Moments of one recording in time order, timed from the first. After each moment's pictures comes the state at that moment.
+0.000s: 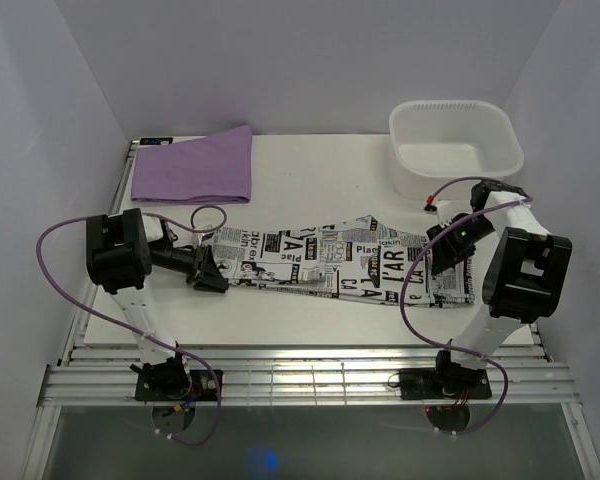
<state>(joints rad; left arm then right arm) 0.21 2.04 1.07 -1.02 0.97 0.52 -0.20 1.74 1.24 -1.13 -0.44 -0.81</state>
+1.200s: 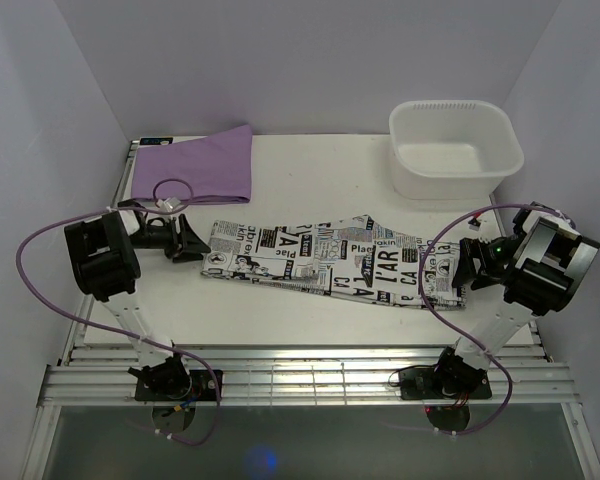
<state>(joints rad) 0.35 1.99 1.19 -0.71 0.96 0.24 -0.53 1.88 1.22 -1.13 -0.47 -0.76</state>
